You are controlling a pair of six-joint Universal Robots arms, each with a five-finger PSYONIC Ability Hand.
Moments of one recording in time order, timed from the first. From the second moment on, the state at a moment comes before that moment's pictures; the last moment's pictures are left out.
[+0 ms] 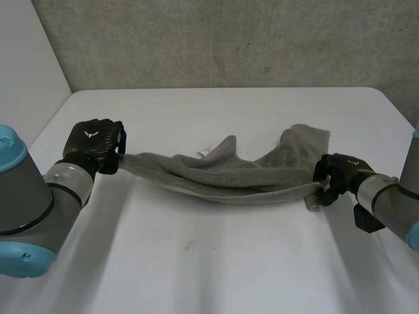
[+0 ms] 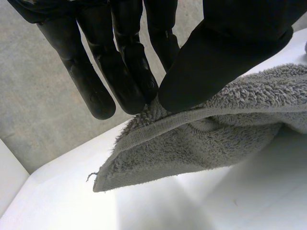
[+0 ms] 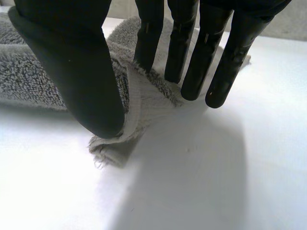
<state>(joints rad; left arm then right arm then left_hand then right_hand) 4.39 -1.83 -1.74 3.45 -1.54 3.32 1.73 -1.08 1.57 0.00 1.39 3.16 1.18 1.22 1.22 1.22 1.03 0.72 0.71 0.69 0.69 0.52</state>
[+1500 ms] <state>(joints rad) 4.44 -1.99 -0.89 3.47 -1.55 3.32 1.92 -1.15 1.00 -0.54 1.61 2.55 1.20 1.22 1.22 1.22 1.04 1.26 1.30 1.36 1.36 1.11</state>
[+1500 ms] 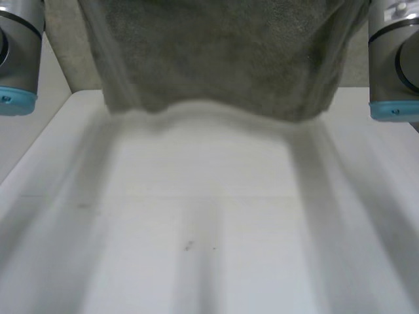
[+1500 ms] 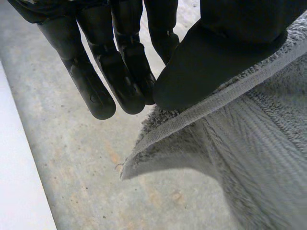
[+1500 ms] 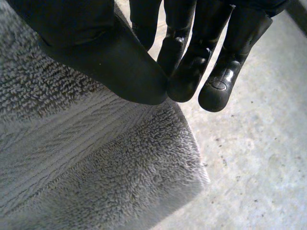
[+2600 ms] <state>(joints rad) 4.56 -1.69 -1.86 3.39 -1.43 3.53 1.75 -1.12 1.67 -0.14 1.43 2.93 1.20 1.22 1.22 1.22 1.04 0.89 0.87 0.86 0.86 0.71</state>
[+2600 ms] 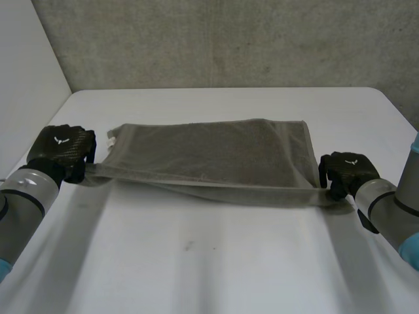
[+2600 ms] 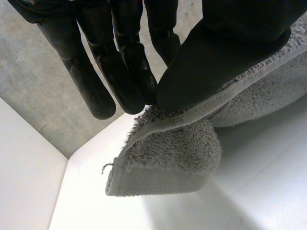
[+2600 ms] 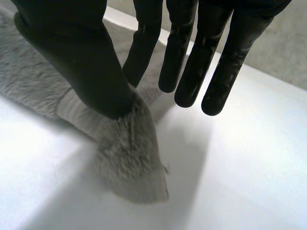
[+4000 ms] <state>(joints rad) 4.56 -1.39 -1.87 3.04 -1.43 3.54 1.51 -1.62 1.66 0.23 1.23 2.64 1.20 1.22 1.22 1.22 1.04 1.12 1.33 1.35 1.36 1.04</state>
